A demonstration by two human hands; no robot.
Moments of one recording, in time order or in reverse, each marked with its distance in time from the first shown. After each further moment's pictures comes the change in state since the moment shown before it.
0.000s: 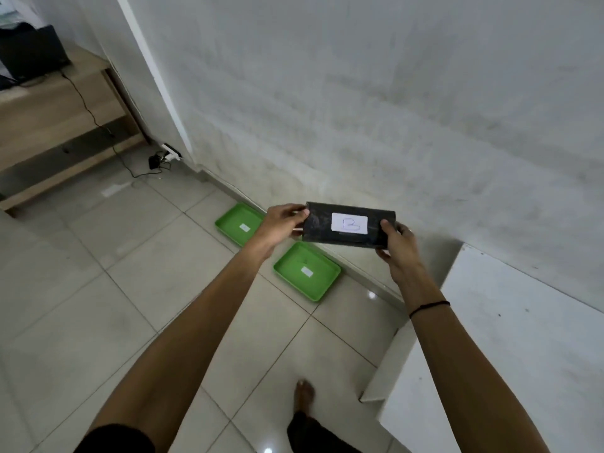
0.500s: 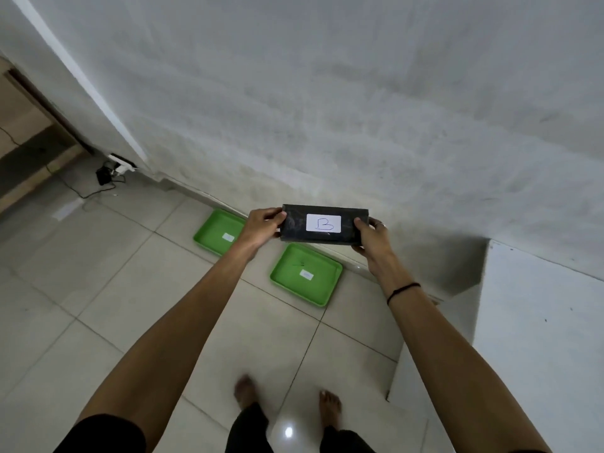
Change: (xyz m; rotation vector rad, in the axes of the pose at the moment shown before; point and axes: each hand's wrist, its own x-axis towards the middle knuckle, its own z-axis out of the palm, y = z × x) left_hand 0.207 -0.015 -0.089 0.203 -0.068 -0.064; right_hand 0.143 0.016 0.148 0.007 0.129 0.122
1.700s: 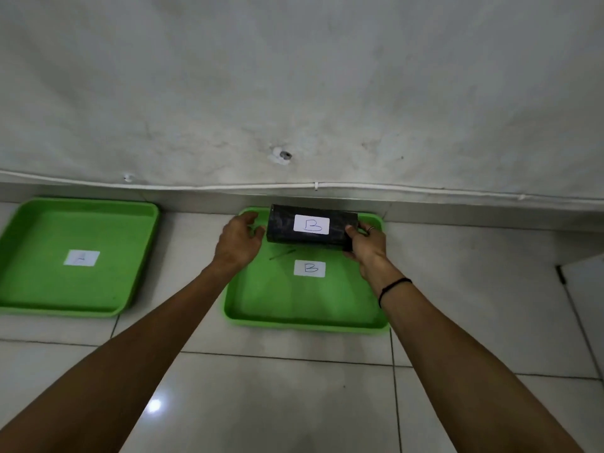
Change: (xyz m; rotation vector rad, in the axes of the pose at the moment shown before) left_hand 0.562 -0.619 0.136 0.590 -0.197 0.192; right_hand 0.604 0.597 0.114 0.131 0.415 0.115
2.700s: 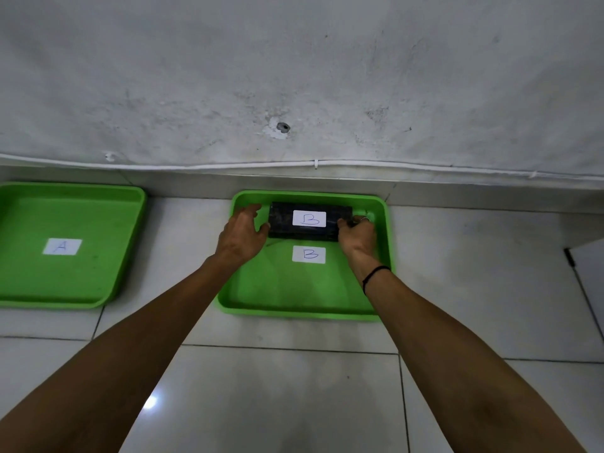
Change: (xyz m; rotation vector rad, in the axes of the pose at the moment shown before) left_hand 0.015 -0.033 0.034 0.212 -0.040 0.108; right_hand 0.030 0.042 0.024 -0.386 0.175 -0.139
